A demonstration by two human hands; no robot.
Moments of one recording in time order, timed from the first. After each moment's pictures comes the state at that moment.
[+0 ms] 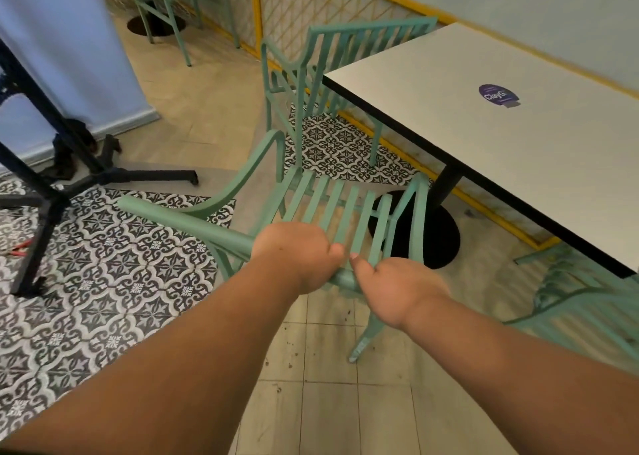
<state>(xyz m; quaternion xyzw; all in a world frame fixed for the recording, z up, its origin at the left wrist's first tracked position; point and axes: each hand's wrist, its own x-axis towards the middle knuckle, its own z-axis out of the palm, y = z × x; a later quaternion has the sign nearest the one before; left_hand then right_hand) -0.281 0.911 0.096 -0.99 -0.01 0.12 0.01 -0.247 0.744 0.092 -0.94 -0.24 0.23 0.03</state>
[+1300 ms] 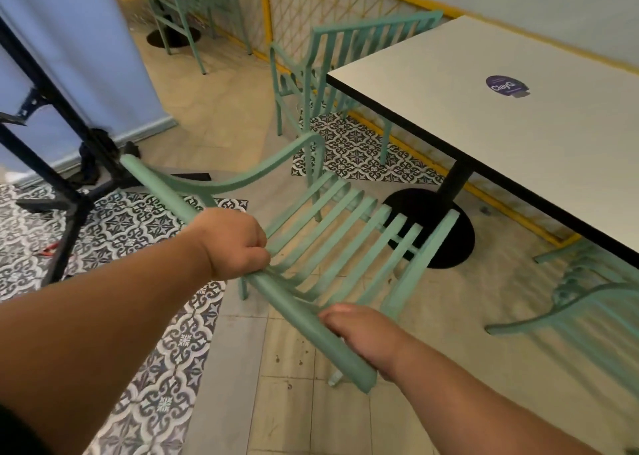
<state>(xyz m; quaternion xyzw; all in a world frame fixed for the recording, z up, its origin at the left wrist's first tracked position) -0.319 0.989 0.103 -0.99 -0.02 0.16 -0.01 -0.305 0.732 0.042 -0.78 -0.16 0.45 0.41</state>
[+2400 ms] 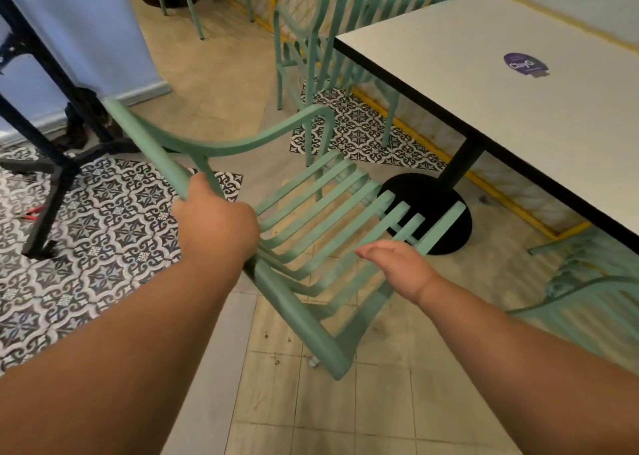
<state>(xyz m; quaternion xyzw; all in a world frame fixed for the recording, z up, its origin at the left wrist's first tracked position) -0.342 0.924 0.085 -0.73 -0.54 -0.14 -0.39 -0.221 0.703 -0.003 -0.84 -0.12 0.35 0.41</state>
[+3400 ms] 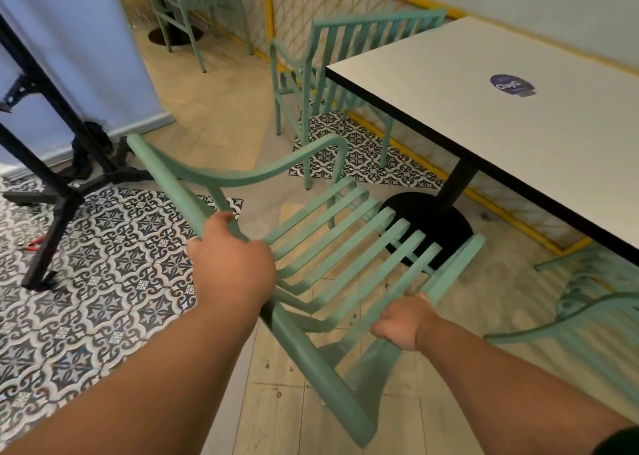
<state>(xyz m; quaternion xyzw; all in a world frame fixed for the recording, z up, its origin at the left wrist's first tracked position) -0.339 0.894 0.080 -0.72 -0.52 -0.15 -0.43 -0.205 0.673 -0.070 -0.88 -0.31 0.35 -0.12</state>
